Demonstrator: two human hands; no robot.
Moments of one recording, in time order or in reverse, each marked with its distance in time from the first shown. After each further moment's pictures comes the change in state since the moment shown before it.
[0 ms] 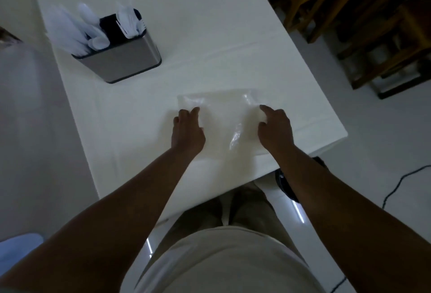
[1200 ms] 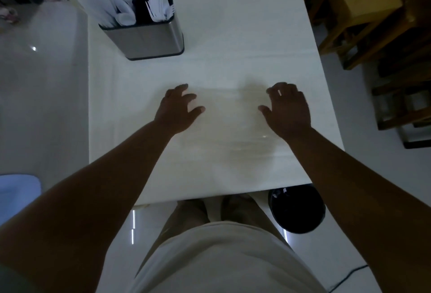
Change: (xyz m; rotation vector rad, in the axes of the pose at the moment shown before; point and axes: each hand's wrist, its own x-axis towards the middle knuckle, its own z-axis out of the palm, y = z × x) left_hand 0.033 -0.023 -0.030 0.019 0.025 -0.029; right_hand 0.097 -0.004 -0.037 -0.548 0.142 -0.759
